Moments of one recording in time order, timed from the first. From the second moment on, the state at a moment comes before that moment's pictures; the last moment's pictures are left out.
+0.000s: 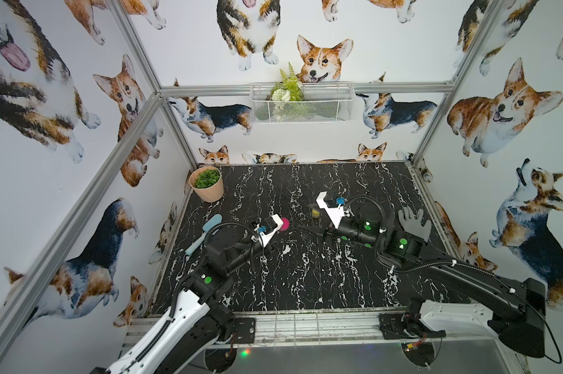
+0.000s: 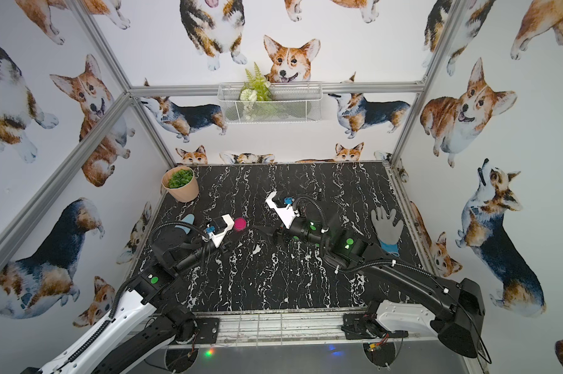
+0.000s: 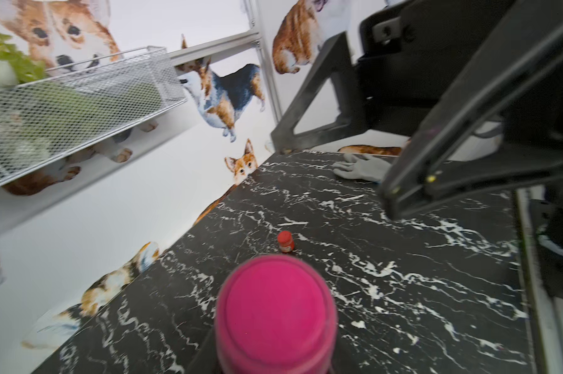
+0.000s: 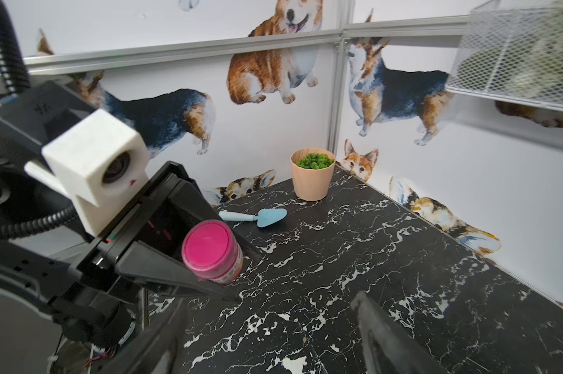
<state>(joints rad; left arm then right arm) -0.62 0.66 0.61 -0.03 0.37 0.27 0.98 1.13 1.01 -0.02 -0.23 0.00</state>
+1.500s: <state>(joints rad) -0.62 0.68 0.61 0.00 0.59 0.18 0.98 1.26 1.10 -0.04 -0.56 -0.14</state>
